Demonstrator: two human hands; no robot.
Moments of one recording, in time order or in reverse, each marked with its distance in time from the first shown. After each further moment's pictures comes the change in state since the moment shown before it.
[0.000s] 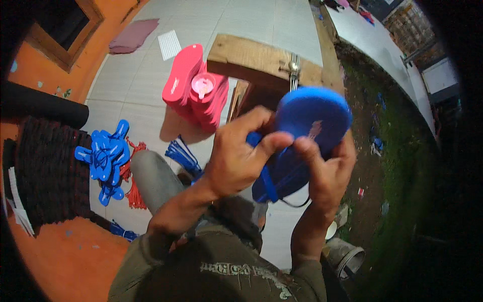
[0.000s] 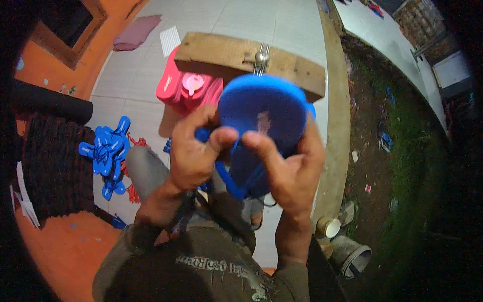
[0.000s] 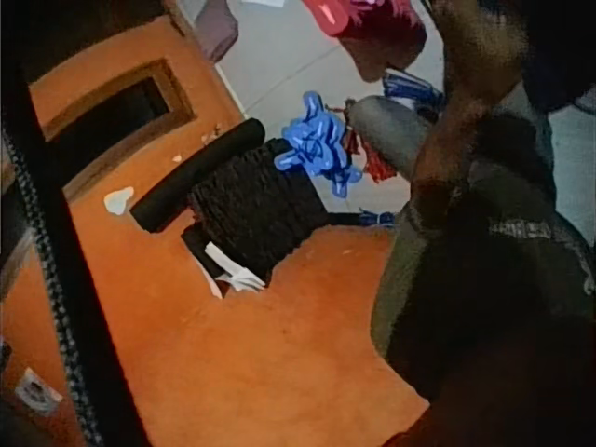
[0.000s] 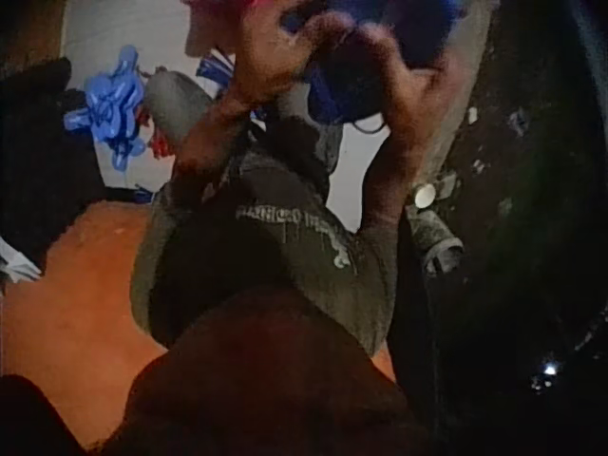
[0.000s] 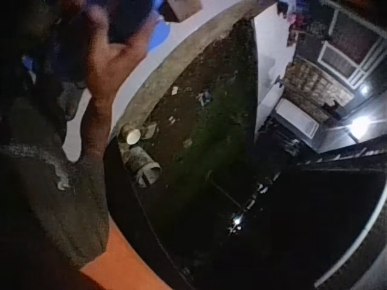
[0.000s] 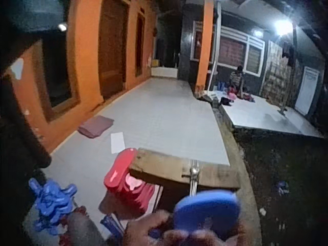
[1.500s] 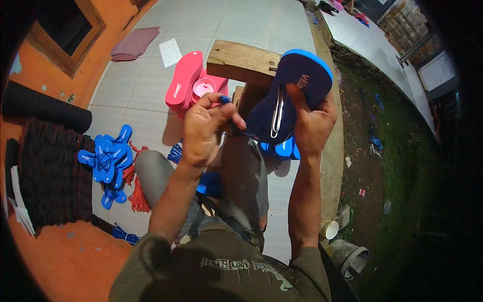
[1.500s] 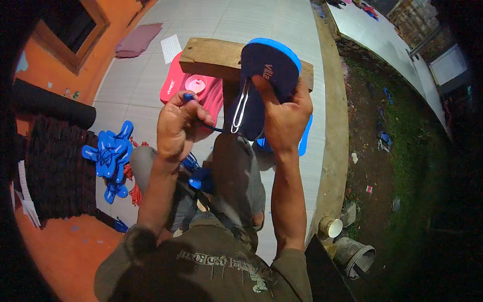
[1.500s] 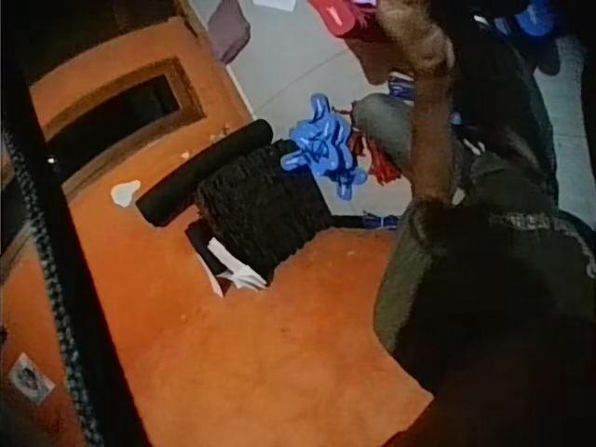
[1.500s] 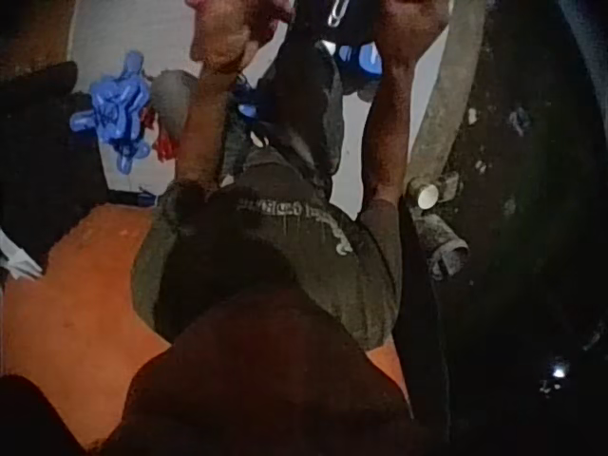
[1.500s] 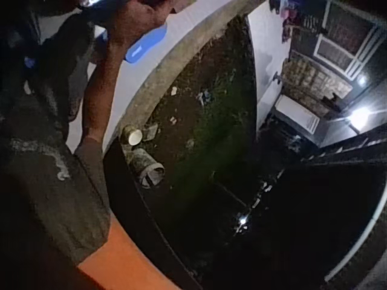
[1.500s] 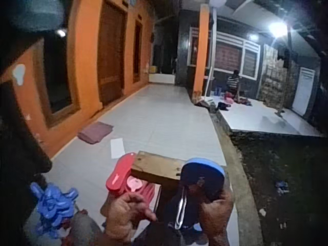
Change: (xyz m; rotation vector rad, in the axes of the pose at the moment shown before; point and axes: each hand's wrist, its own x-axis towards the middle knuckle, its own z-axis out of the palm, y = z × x) left_hand 0.008 -0.037 -0.030 -0.571 0.102 -0.088; right_hand 0.049 0.048 0.003 -0.007 0.209 -0.311
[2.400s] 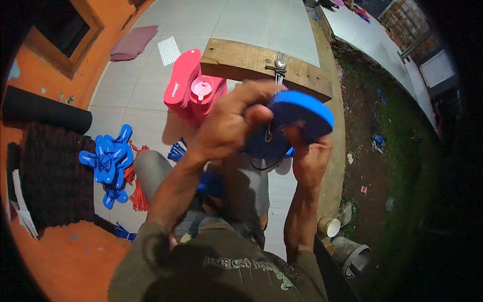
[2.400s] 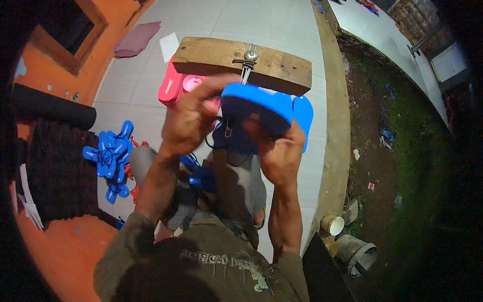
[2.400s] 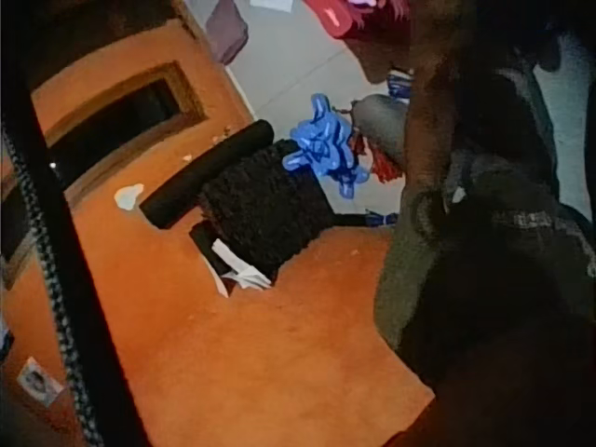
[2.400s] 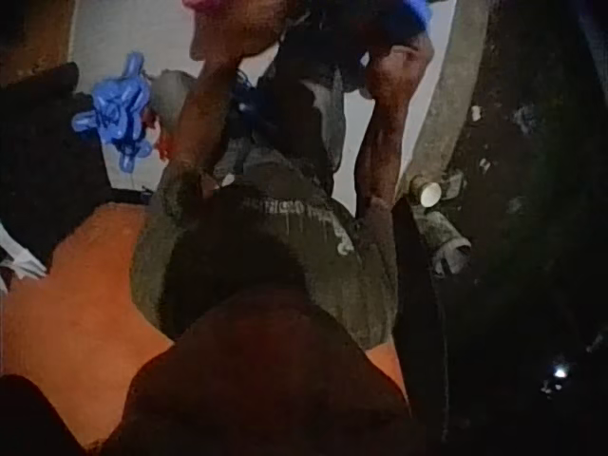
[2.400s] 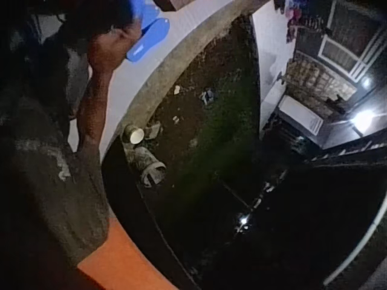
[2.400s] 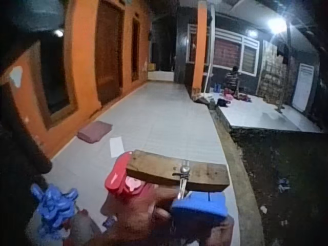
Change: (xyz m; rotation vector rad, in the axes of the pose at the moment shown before) left_hand 0.025 0.007 0.037 0.717 -0.270 0.419; right_hand -0.044 -0.018 -0.026 0.097 -0.179 0.159
